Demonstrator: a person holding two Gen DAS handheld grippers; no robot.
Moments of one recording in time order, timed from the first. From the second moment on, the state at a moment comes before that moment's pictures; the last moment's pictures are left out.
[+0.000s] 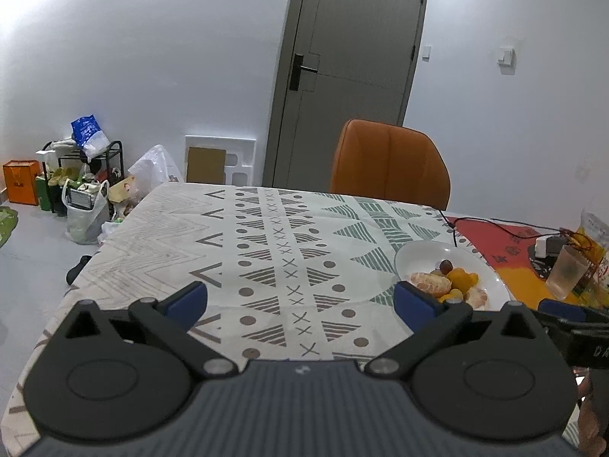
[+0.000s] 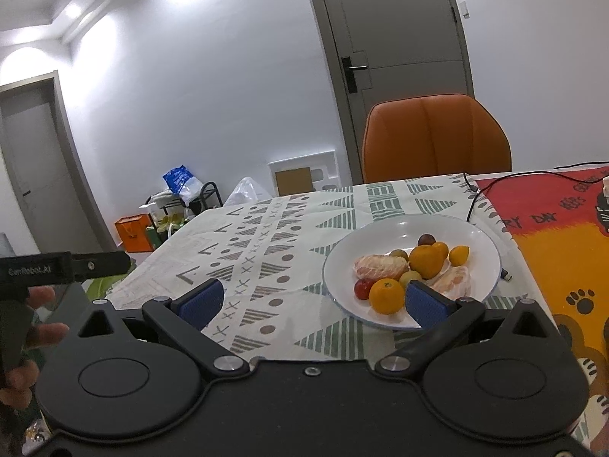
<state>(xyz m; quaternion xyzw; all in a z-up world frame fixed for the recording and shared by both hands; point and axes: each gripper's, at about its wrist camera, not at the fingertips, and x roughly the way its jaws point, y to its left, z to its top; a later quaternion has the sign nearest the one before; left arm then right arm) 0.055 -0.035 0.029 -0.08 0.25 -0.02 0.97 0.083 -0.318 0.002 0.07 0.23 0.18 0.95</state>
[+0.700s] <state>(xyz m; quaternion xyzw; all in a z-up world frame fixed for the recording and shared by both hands) 0.016 -0.011 0.020 -0.08 0.24 0.02 0.97 0.060 -0.303 -0.003 0.06 0.23 0.18 0.95</state>
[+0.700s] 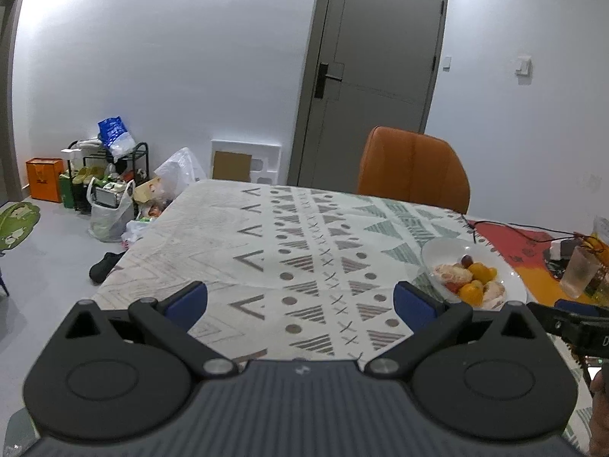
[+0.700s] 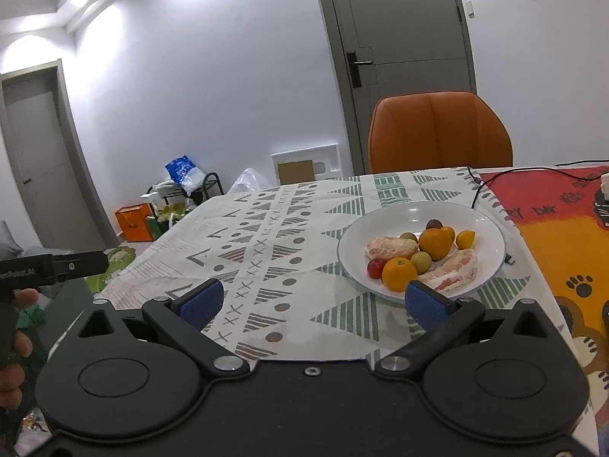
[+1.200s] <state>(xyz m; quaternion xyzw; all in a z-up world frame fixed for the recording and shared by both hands) 0.013 -0.012 0.013 -0.07 0.25 0.02 0.97 0.055 -0.298 -0.010 0.05 0.24 0.18 0.95</state>
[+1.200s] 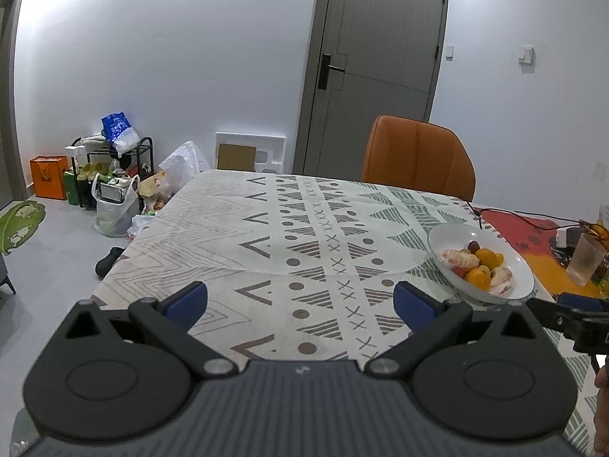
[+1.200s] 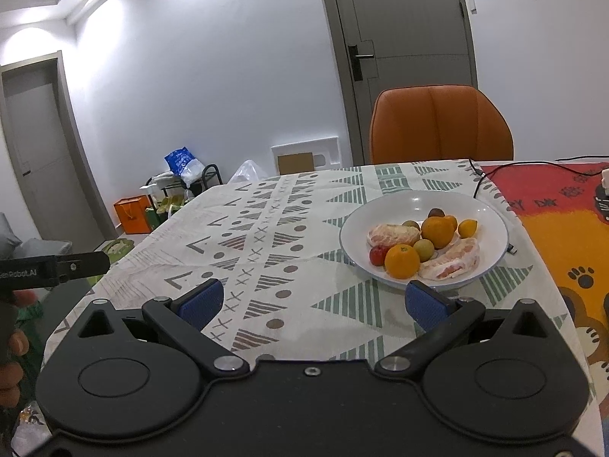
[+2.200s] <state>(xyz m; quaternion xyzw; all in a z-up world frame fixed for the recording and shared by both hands) 0.022 -0.019 0.006 -0.05 0.27 0.01 0.96 0.058 -0.299 -0.011 0.05 0.25 0.18 0.95</state>
